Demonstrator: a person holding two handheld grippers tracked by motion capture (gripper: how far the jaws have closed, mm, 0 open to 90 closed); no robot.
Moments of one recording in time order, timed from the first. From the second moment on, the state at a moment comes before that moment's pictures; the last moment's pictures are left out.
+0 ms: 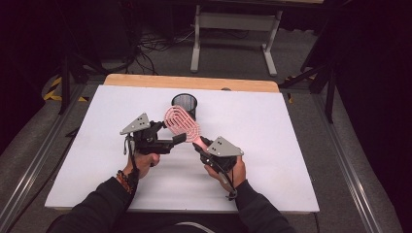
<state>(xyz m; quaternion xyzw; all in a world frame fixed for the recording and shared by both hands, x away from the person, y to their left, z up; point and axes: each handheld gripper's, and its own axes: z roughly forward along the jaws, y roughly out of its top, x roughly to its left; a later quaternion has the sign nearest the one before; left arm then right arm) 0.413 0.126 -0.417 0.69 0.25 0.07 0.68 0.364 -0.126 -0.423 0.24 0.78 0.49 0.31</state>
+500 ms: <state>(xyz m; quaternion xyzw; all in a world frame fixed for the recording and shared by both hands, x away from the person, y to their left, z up) 0.417 0.128 -0.420 0.66 0.27 0.04 0.70 0.364 -0.121 -0.429 0.23 0.78 0.49 0.33</state>
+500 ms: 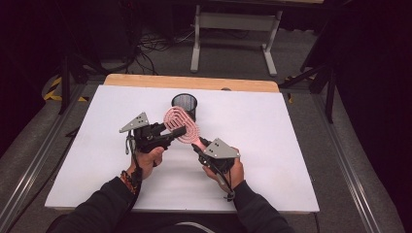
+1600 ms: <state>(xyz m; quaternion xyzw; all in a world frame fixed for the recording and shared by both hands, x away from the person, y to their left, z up) 0.403 0.128 -0.405 0.68 0.21 0.06 0.71 0.363 -0.114 -0.434 0.23 0.77 0.49 0.33</state>
